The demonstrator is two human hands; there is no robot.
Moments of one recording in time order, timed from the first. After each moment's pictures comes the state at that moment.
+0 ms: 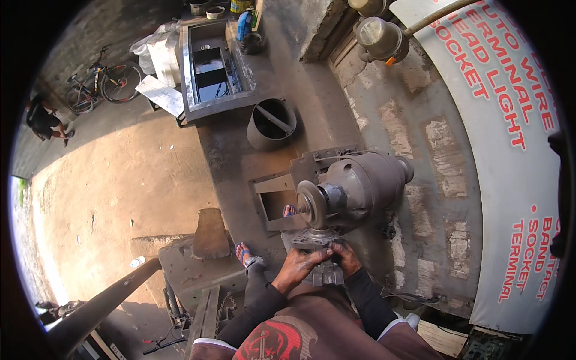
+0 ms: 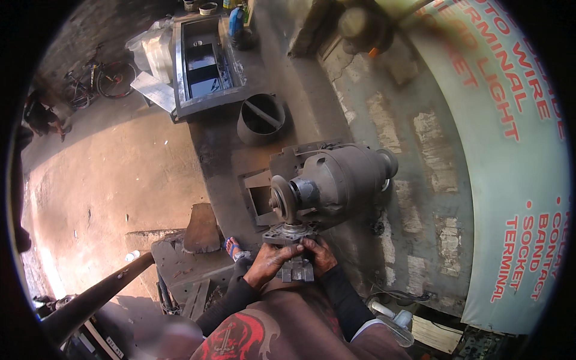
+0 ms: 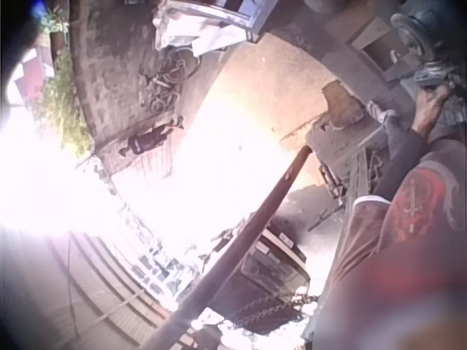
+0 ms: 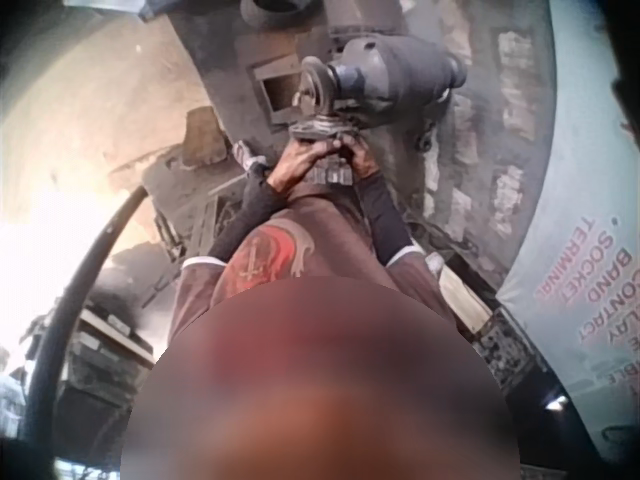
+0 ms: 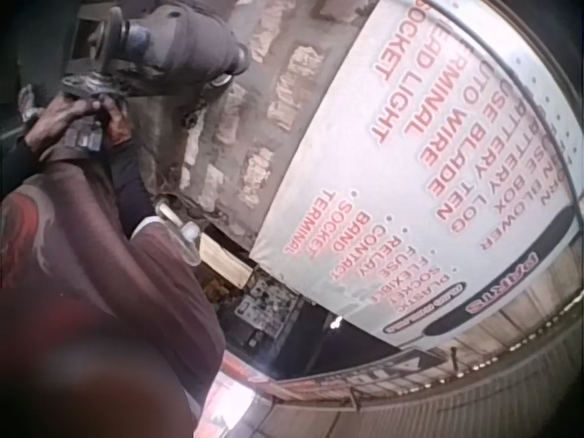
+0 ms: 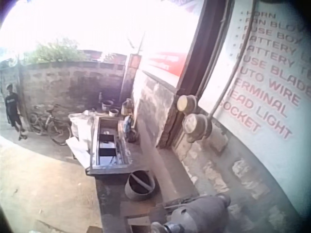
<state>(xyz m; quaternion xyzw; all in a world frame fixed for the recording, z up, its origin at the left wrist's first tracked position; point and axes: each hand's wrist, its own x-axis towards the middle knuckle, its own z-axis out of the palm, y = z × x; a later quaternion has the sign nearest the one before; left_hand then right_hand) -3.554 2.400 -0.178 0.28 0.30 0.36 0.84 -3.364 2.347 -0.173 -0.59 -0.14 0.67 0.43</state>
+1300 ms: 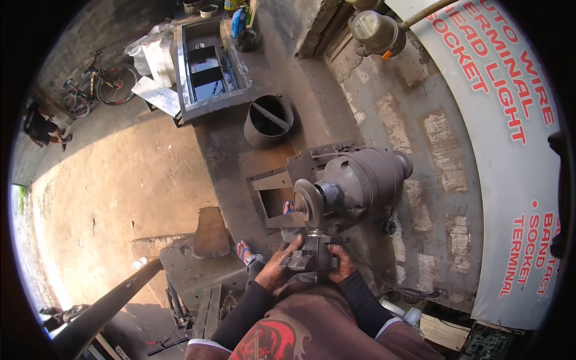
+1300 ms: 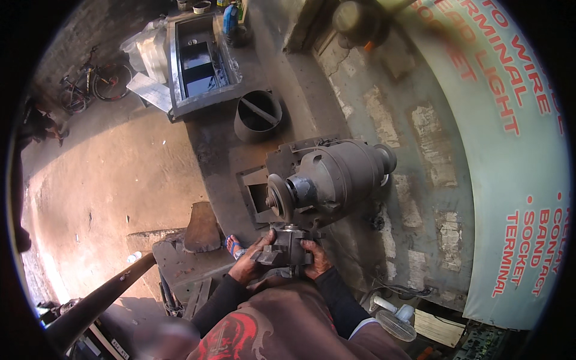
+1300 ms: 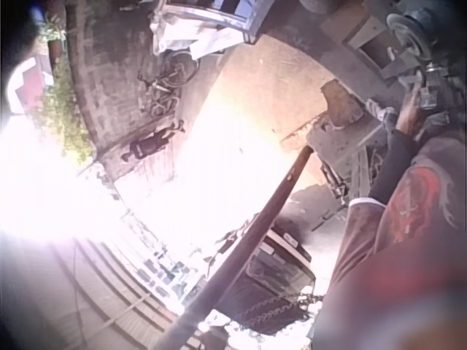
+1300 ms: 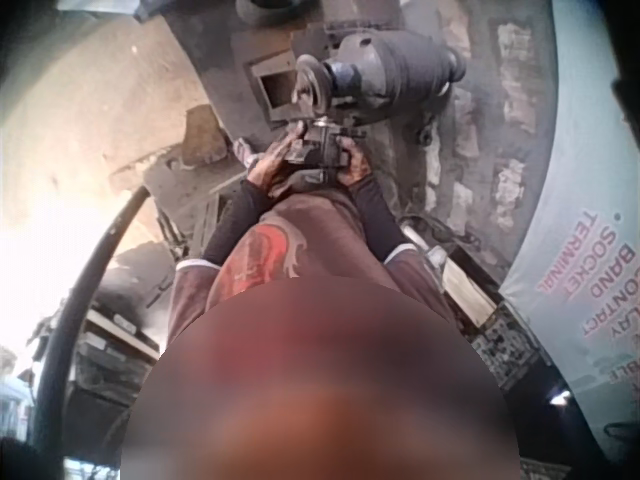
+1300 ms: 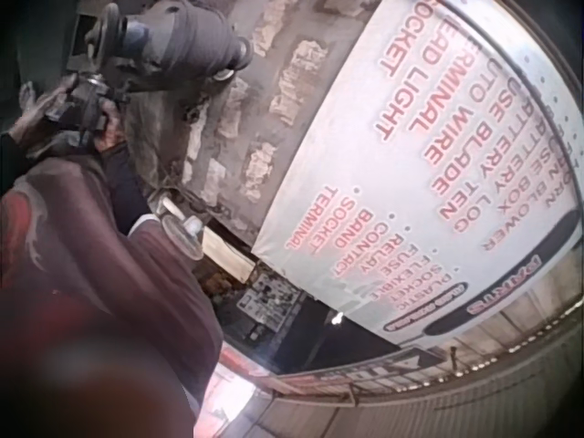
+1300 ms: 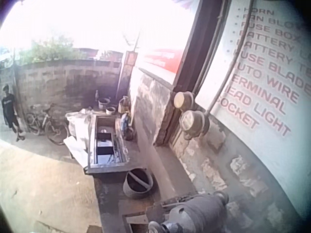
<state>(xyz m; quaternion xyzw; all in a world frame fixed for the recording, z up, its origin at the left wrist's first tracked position) -3.590 2.400 -0.207 0.07 0.33 0.21 0.92 -3.376 2.330 -0.195 -0.48 0.02 0.71 0.51</state>
